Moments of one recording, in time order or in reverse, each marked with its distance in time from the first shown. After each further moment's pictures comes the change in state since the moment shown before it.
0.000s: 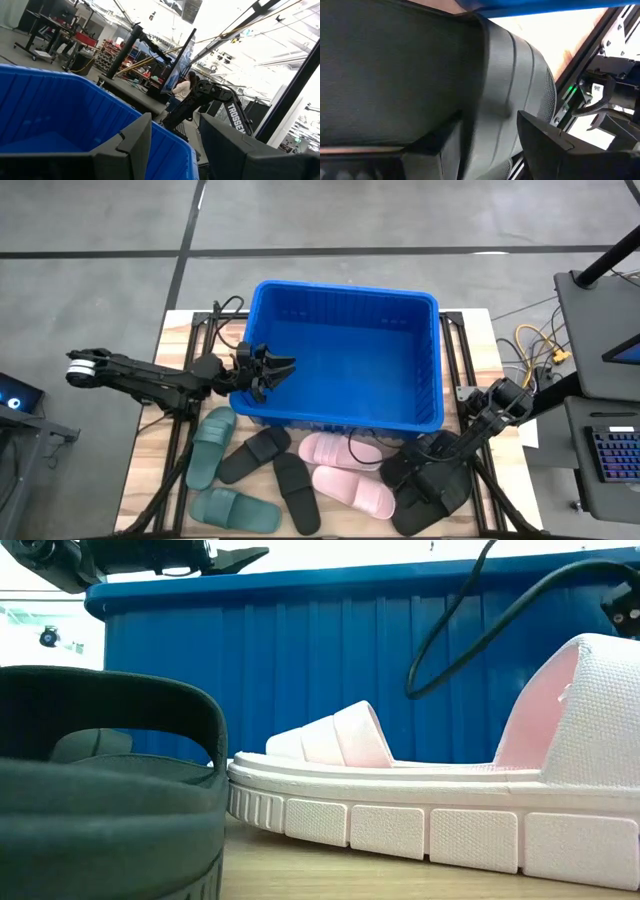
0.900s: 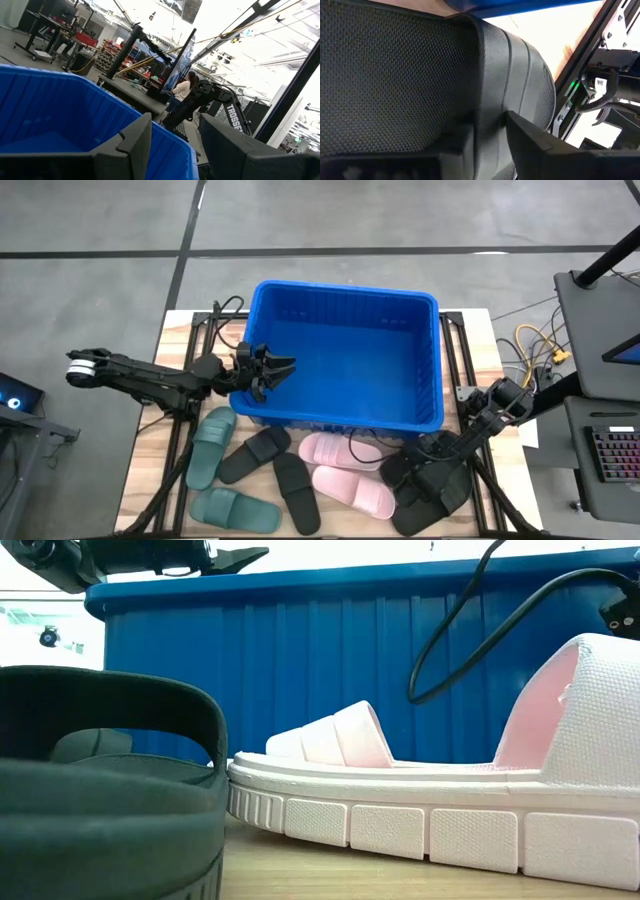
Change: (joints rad) left arm 0.000 0.000 0.000 0.000 0.000 0.000; right arm 0.000 -0.001 -0.019 0.017 -0.005 0.061
